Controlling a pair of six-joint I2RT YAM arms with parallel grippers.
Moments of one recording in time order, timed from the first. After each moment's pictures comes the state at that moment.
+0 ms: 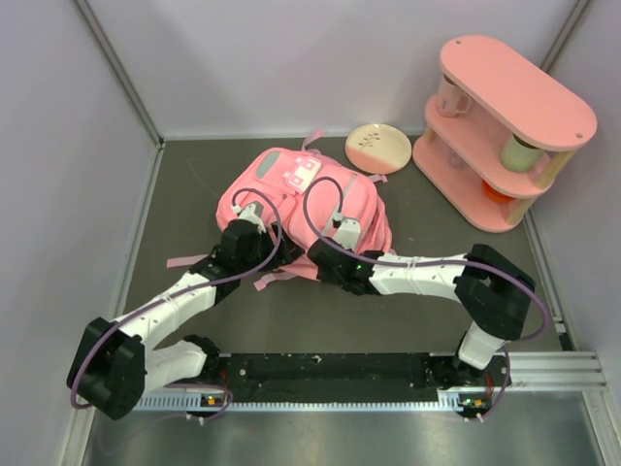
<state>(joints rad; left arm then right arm) -0.50 1.11 0.56 -0.01 0.14 -0.76 1.05 1.68 0.99 -0.20 0.48 1.02</state>
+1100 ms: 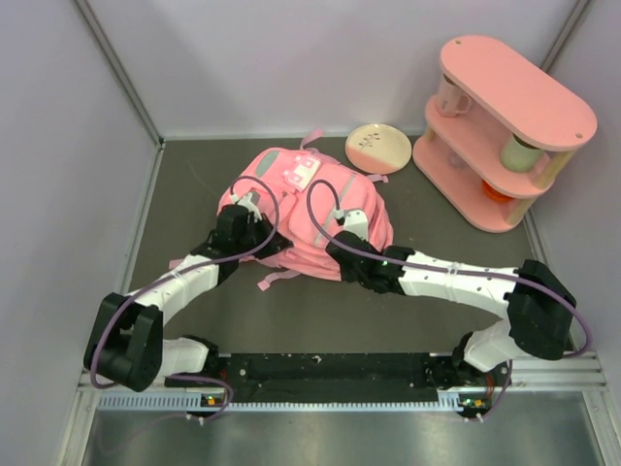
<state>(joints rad) -0.36 1.28 0.64 0.04 0.29 -0.70 1.03 1.45 0.97 -0.42 0.49 0.63</state>
